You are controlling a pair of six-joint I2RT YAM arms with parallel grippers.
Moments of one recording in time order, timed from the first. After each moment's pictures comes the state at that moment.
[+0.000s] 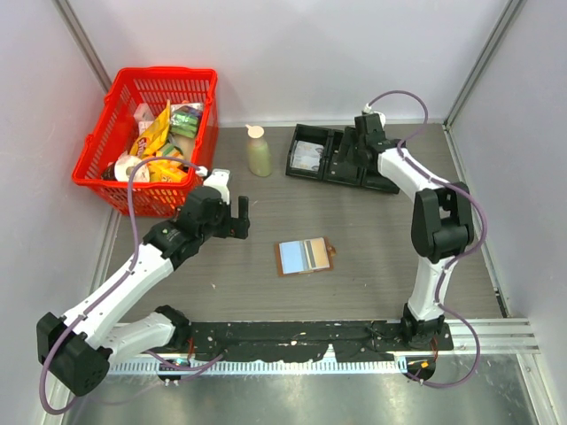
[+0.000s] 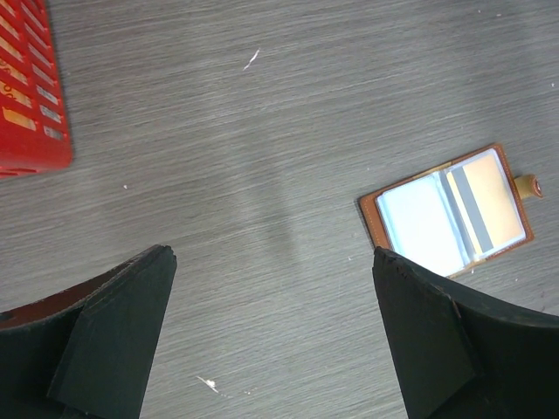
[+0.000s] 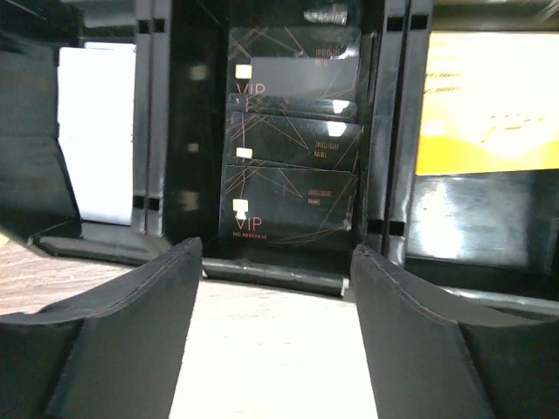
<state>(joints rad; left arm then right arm) -0.57 1.02 0.87 -0.51 -0.19 -0.31 0.25 1.97 1.54 -0.34 0.14 0.43</state>
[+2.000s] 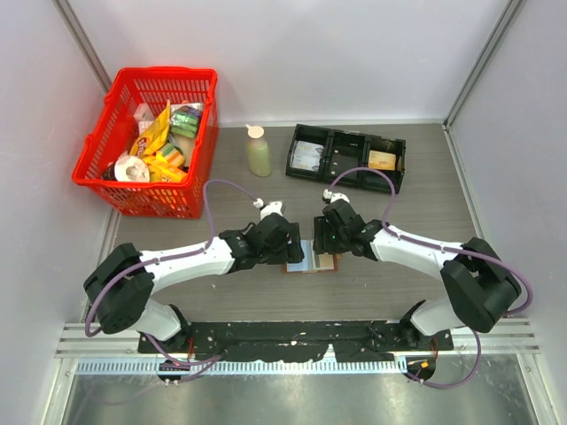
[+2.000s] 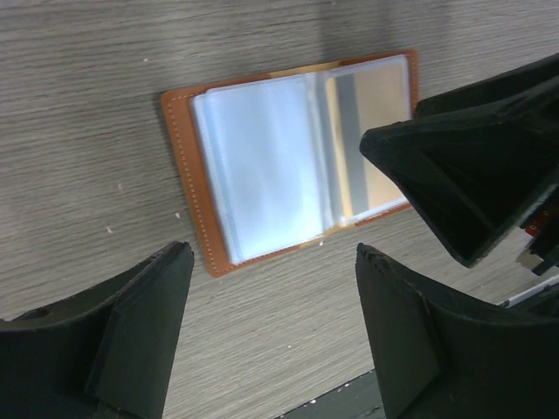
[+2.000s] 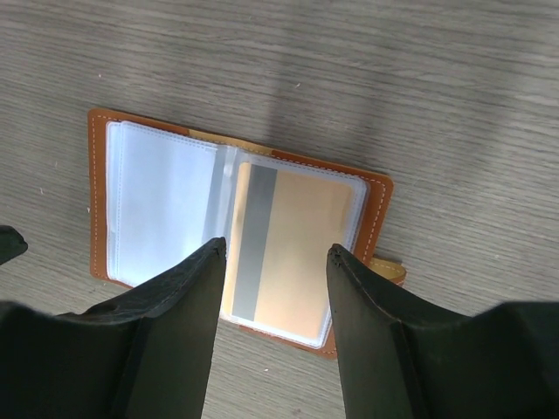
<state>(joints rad) -0.95 1.46 0.83 -0.24 -0.18 -0.86 0.70 1.44 0.74 -0.22 0.07 0.52</state>
